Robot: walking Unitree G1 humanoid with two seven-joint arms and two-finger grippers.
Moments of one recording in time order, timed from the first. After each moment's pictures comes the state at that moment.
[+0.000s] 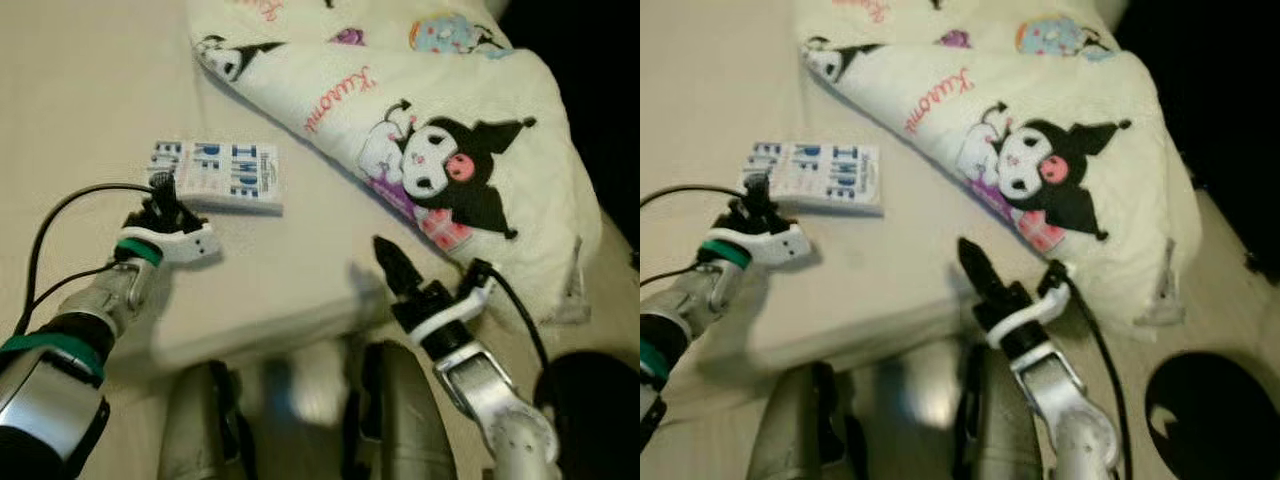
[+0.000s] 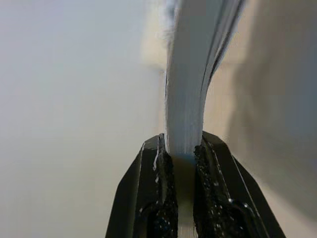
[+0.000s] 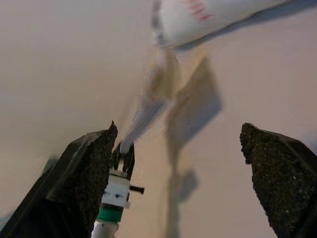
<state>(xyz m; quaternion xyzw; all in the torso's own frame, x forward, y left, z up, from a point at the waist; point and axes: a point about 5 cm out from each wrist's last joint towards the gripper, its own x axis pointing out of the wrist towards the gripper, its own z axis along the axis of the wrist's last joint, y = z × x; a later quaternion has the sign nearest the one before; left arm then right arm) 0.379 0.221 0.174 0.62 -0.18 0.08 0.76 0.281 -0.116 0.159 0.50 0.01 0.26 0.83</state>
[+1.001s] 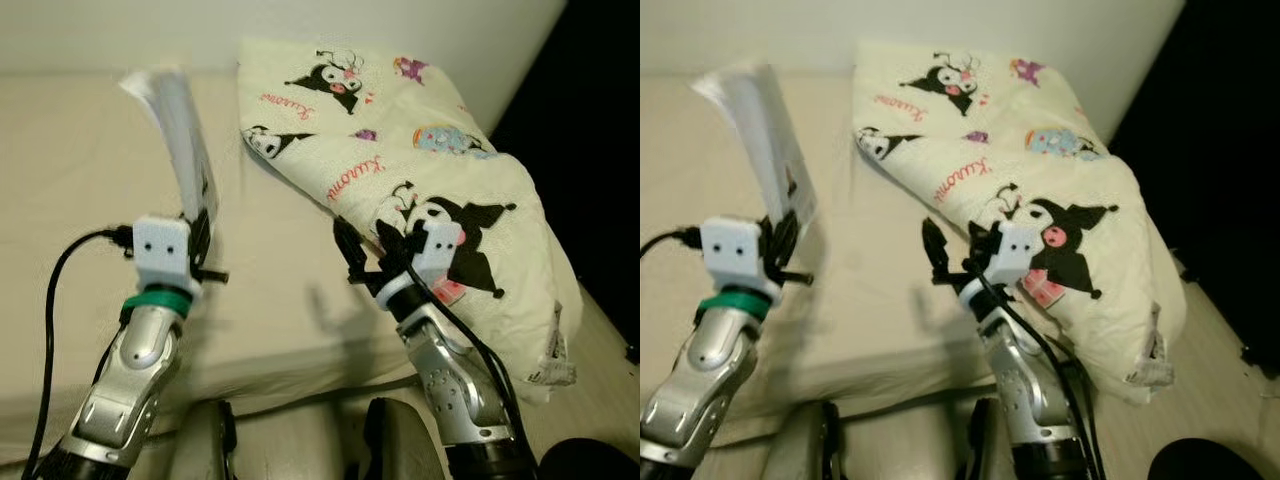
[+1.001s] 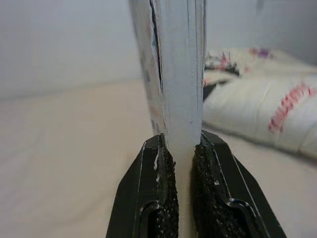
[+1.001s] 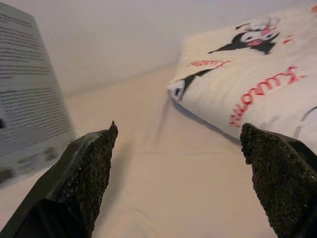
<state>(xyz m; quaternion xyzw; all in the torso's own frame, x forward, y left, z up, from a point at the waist) 0.286 0.171 0.170 0.08 -0.10 -0.01 0.99 0.312 -0.101 0.158 0.16 -0.07 0.17 0.97</state>
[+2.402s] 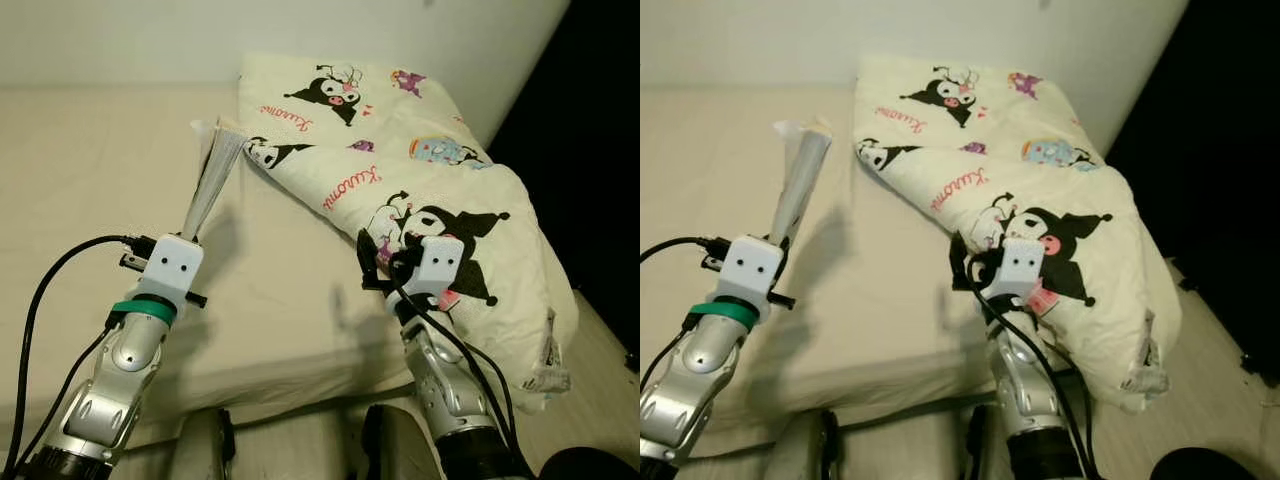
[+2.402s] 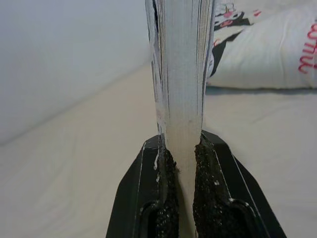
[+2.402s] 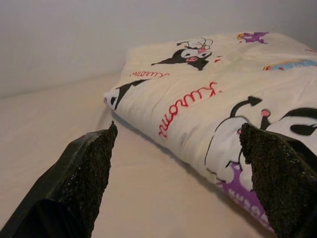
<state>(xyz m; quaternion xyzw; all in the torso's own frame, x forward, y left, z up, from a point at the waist) 0.301 0.185 0.156 0.23 -0.06 0.00 0.97 0.327 -0.121 0.134 0.11 -0.08 0.07 0.99</state>
